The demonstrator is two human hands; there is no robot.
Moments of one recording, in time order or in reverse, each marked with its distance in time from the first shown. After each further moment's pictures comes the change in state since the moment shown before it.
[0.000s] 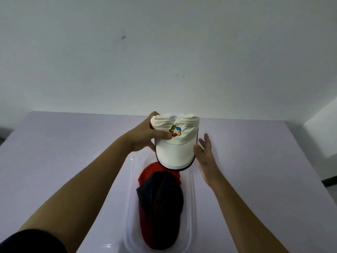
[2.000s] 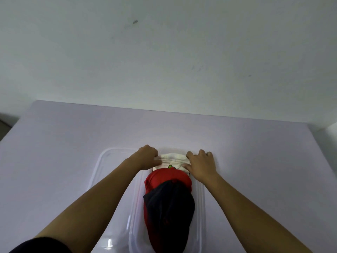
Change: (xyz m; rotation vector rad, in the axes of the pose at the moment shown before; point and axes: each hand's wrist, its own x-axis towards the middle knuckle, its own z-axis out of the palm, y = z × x) left_hand 0.029 -0.112 -0.034 1.261 0.028 -0.169; right_hand 0.063 0.049 0.027 -1.685 -0.175 -0.206
